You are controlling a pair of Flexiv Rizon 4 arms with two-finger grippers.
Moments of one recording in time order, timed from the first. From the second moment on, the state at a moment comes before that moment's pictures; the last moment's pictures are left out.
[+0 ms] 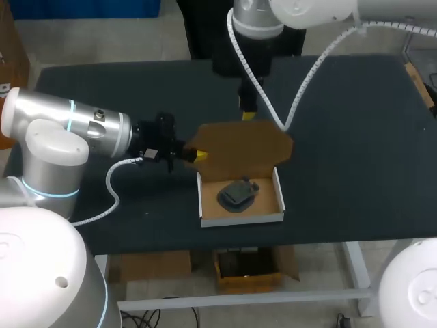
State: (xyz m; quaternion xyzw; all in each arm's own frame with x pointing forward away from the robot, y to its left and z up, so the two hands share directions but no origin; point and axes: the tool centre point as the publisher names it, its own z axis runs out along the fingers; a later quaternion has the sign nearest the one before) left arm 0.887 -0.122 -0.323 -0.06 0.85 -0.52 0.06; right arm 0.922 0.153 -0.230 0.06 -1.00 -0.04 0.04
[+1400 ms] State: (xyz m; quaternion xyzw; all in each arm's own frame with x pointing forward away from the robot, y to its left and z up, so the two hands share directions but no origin) left arm 0.886 -0.122 -0.323 -0.06 0.85 -0.52 0.06; right arm 0.887 0.165 -0.250 0.07 -1.00 -0.03 0.02
